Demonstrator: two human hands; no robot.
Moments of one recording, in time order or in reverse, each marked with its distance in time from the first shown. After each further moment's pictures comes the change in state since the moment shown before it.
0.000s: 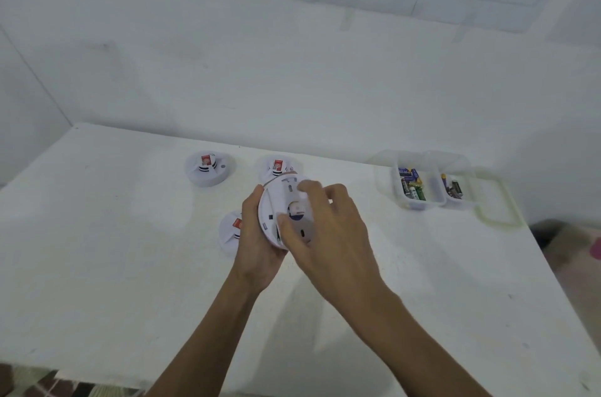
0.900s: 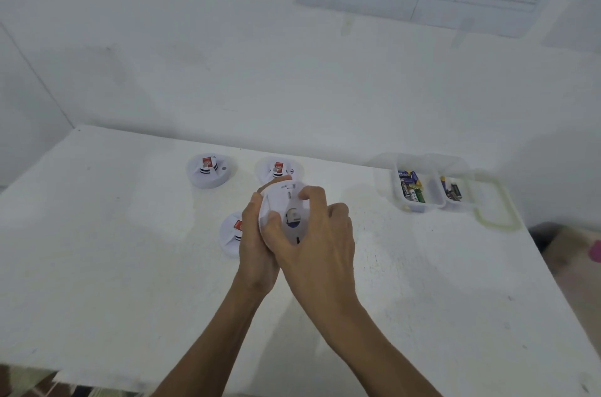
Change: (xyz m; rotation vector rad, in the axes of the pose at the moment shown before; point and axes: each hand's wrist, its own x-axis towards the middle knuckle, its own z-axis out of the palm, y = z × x) left_hand -0.009 -0.004 0.000 0.109 0.057 0.115; right_hand -0.005 -0.023 0.013 0.163 -0.047 0.334
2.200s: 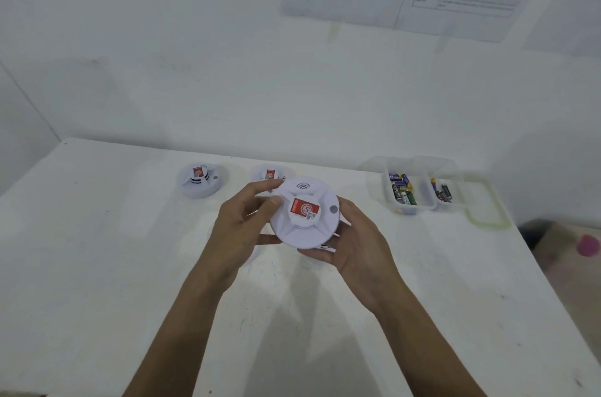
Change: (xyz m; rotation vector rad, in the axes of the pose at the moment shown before) left_hand 0.013 0.044 -0.004 0.551 -0.041 0.042; right_hand 0.033 0.065 -0.030 1.265 -0.324 0.443
